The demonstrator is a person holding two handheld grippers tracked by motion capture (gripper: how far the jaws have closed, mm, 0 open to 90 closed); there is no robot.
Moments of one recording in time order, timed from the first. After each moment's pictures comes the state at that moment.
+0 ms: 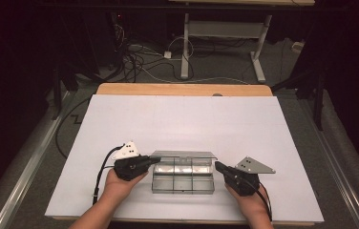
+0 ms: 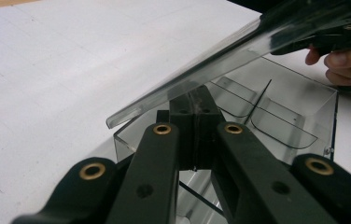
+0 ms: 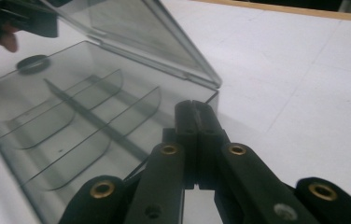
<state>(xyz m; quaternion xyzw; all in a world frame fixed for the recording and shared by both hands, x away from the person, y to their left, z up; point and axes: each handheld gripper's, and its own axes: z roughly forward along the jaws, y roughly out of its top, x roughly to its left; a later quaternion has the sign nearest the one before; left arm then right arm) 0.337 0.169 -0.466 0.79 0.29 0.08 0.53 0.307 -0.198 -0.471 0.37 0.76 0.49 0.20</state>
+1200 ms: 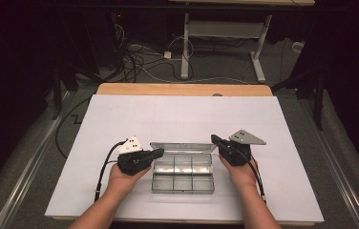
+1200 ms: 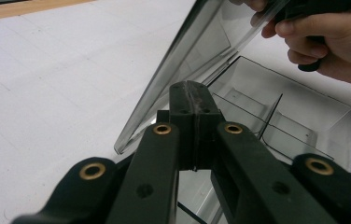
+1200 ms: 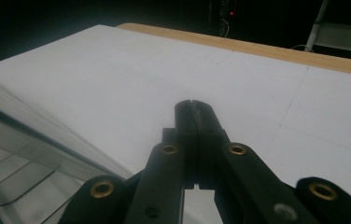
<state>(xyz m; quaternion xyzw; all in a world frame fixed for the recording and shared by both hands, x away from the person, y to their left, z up) 0.351 0.162 -0.462 0.79 0.30 0.09 0.53 0.378 -0.183 -0.452 0.38 0.74 0.51 0.24</state>
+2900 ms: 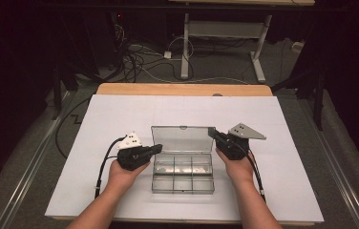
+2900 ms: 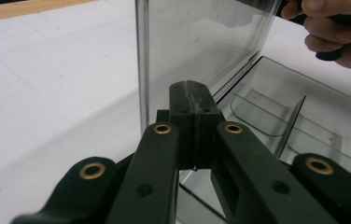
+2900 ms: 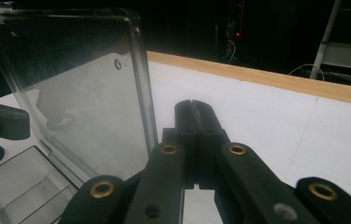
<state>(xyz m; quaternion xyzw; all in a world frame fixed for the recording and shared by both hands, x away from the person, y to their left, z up) 0.363 0.168 -0.464 0.79 0.31 0.10 0.52 0.387 -0.175 -0.436 0.37 0.72 0.54 0.24</state>
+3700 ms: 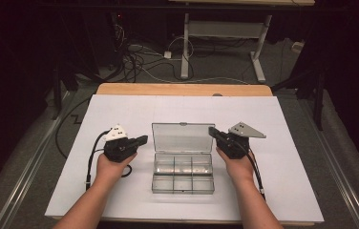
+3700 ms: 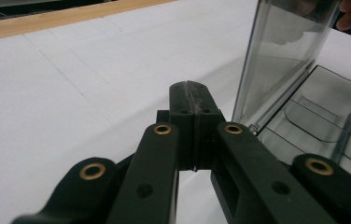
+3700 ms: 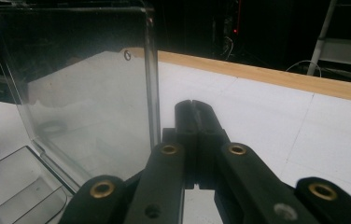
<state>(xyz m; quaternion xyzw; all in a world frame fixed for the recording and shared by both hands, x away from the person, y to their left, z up) 0.384 0.201 -0.459 0.77 0.35 0.13 0.51 0.391 -0.176 -0.437 0.37 0.72 0.54 0.23</state>
